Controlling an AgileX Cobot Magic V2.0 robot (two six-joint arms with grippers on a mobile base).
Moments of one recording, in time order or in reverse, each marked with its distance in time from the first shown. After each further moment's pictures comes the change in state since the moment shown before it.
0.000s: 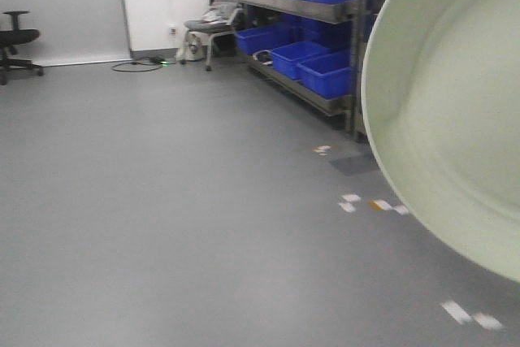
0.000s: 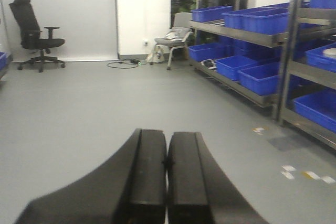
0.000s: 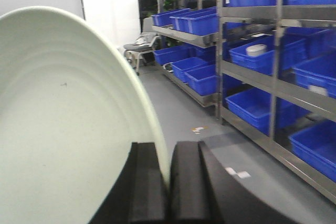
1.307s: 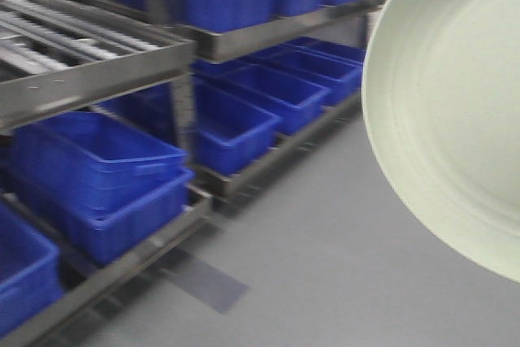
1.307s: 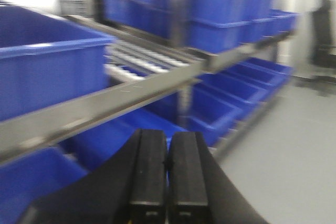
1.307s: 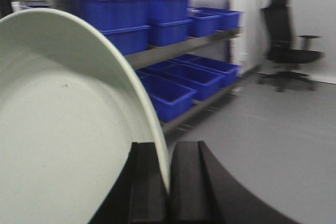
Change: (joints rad) left arm 0.000 0.000 0.000 0.000 0.000 0.000; right arm 0.000 0.000 0.000 0.000 0.000 0.000
